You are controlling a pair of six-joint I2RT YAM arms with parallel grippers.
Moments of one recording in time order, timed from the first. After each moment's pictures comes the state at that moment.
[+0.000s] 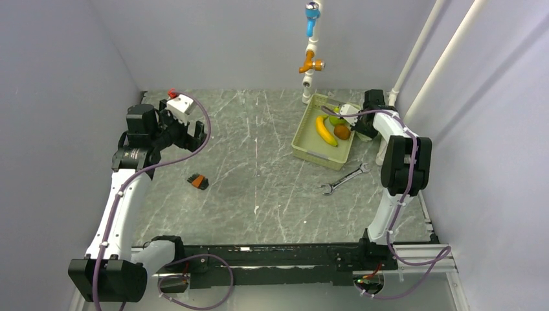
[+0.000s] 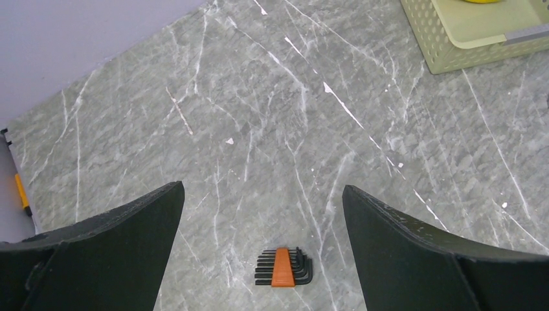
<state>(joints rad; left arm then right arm) -0.02 1.06 1.10 -0.47 0.47 0.32 -0.07 1.96 1.48 -0.59 0.07 -1.17</state>
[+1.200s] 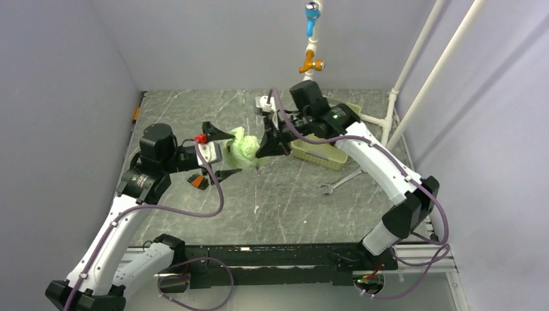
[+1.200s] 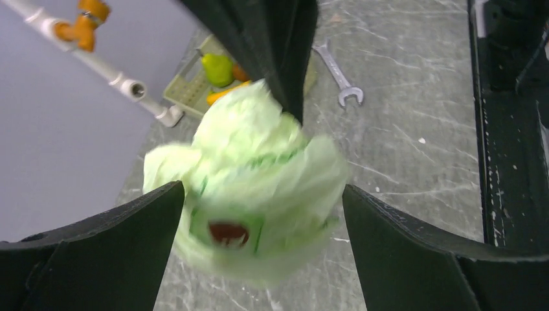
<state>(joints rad) -0.32 0.87 1.01 -0.38 0.89 0.58 0.66 1.57 1.69 -0.82 -0.92 -0.43</state>
